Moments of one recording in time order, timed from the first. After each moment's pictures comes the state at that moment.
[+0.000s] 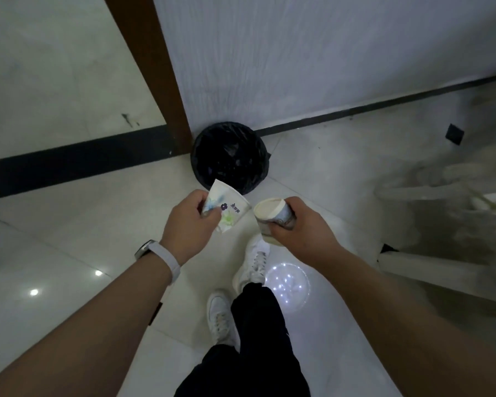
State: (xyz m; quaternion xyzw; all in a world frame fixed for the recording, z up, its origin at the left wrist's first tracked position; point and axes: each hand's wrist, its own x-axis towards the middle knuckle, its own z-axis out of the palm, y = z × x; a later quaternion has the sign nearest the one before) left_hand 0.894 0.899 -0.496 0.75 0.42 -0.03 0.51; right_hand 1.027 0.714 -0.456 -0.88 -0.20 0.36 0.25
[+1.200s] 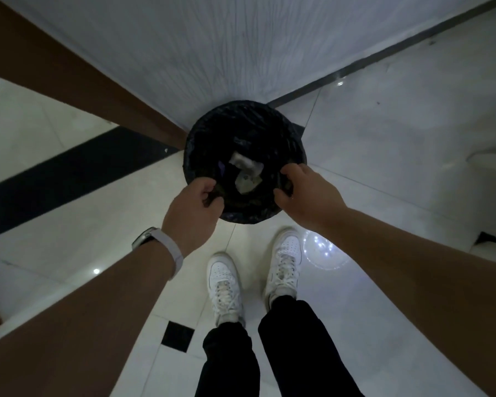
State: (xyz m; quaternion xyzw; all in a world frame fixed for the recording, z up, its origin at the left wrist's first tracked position) left_hand 1.014 0.997 -0.700 0.76 0.42 -0.18 0.46; right_hand 1.156 0.819 -0.712 -0.89 -0.27 0.35 0.12
